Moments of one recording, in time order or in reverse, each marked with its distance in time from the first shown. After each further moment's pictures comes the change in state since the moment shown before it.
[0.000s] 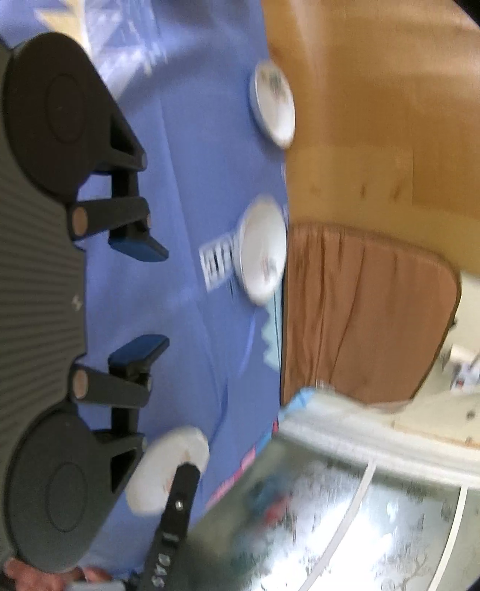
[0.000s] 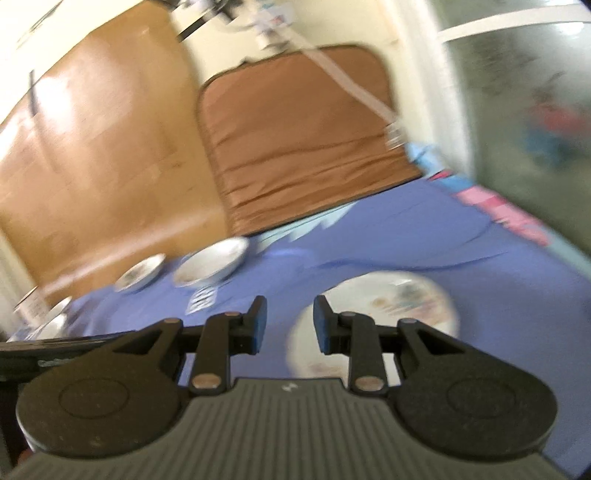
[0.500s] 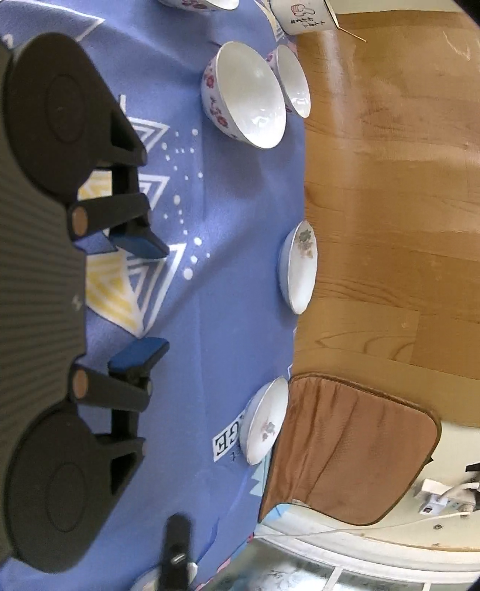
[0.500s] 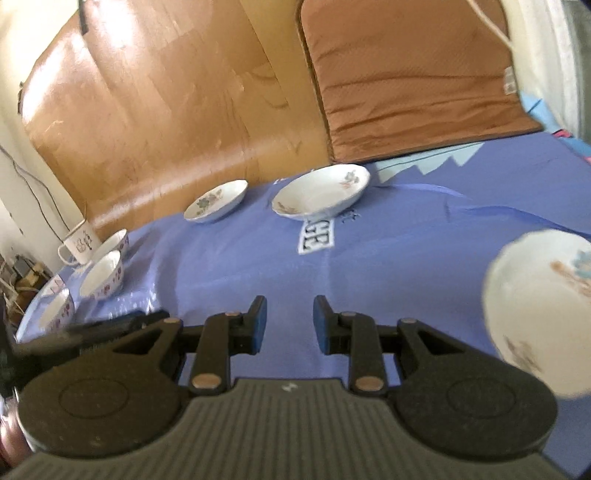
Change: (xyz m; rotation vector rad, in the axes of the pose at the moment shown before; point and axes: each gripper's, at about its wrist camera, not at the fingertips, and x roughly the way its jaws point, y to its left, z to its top) left arm -0.020 0.099 -0.036 -0.138 -0.047 0.239; right arm 0.072 0.076 -0.006 -0.066 0.220 0.166
